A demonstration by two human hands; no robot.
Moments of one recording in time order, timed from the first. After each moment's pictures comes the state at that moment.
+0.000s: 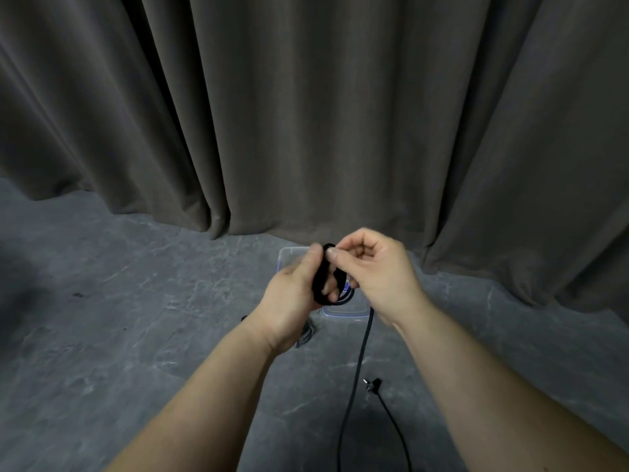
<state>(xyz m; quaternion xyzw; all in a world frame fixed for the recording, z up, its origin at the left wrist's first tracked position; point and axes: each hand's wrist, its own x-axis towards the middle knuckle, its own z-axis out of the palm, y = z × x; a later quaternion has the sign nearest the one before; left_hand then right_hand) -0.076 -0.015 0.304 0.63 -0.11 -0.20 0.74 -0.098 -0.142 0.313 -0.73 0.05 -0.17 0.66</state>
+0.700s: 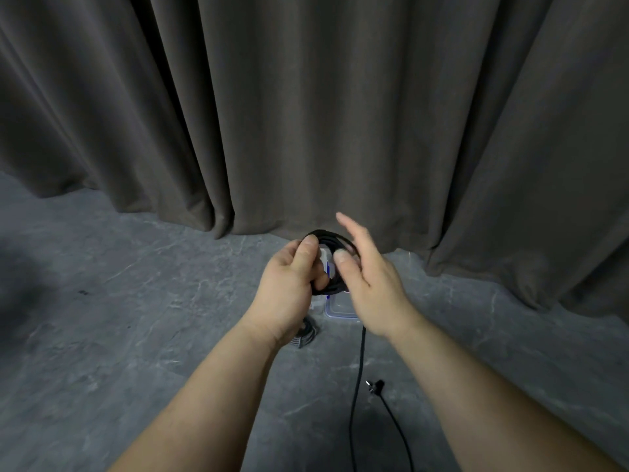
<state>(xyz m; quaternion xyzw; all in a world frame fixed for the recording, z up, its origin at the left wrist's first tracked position) -0.072 -0.010 0.316 0.59 -0.11 -0.12 0.79 -0.101 -0.135 0.298 -0.85 -0.01 -0.18 0.49</state>
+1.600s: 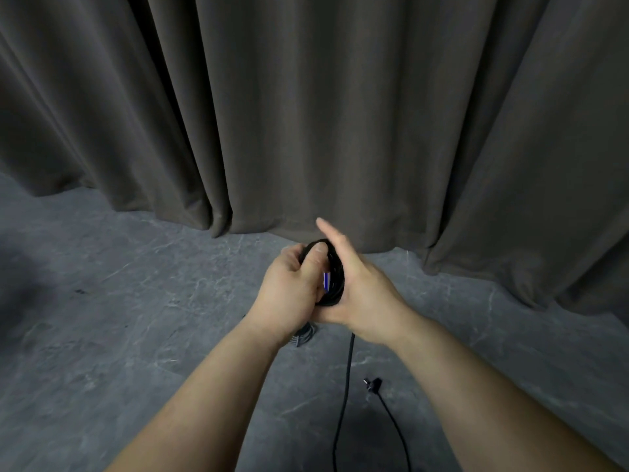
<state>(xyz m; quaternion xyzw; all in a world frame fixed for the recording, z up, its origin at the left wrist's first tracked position) -0.083 -0.007 0.322 0.71 -0.13 -0.11 0.69 -0.107 -0.131 0.302 -0.89 -0.06 -0.07 0.44</state>
